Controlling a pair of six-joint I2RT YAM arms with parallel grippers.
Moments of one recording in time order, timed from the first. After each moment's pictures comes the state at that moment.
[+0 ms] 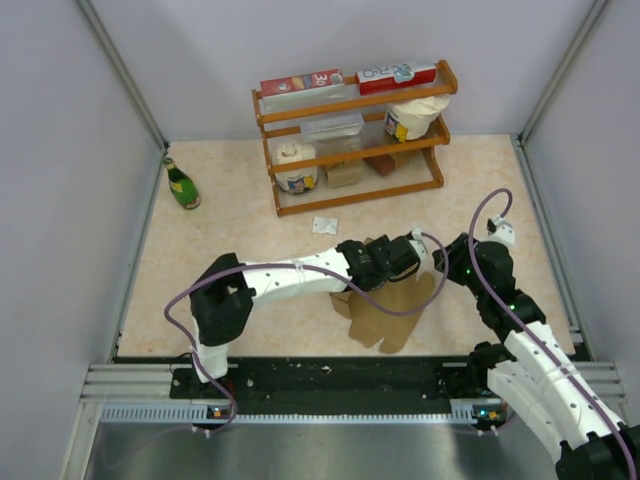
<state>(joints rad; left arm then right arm) -1.16 1.89 1.51 -0.67 -0.50 0.08 0.28 0.64 0.46 -0.30 0.15 0.68</state>
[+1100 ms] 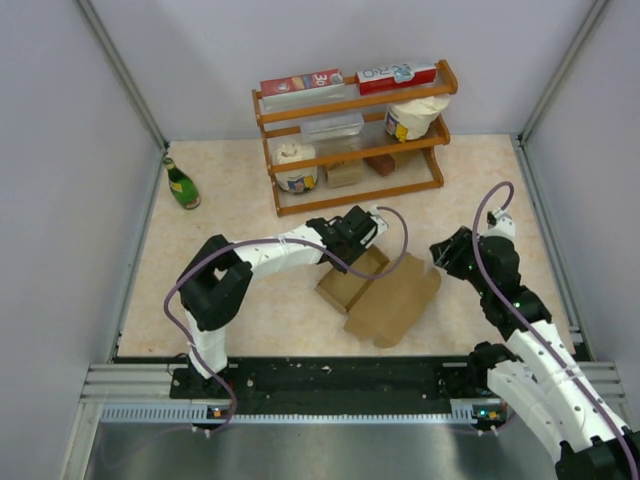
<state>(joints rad) -0.90 1.89 1.37 -0.54 -0.22 0.05 0.28 0.64 0.52 -0.32 0.10 0.65</state>
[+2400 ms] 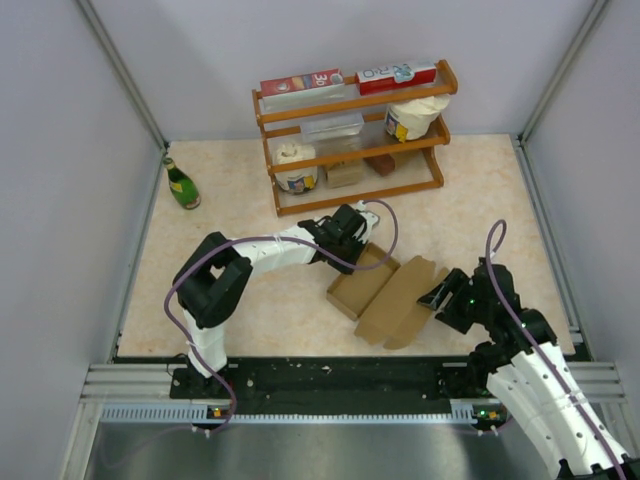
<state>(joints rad) -0.82 1.88 1.26 -0.37 0.06 -0.19 0.28 0.48 0.46 -0.81 -0.18 0.93</state>
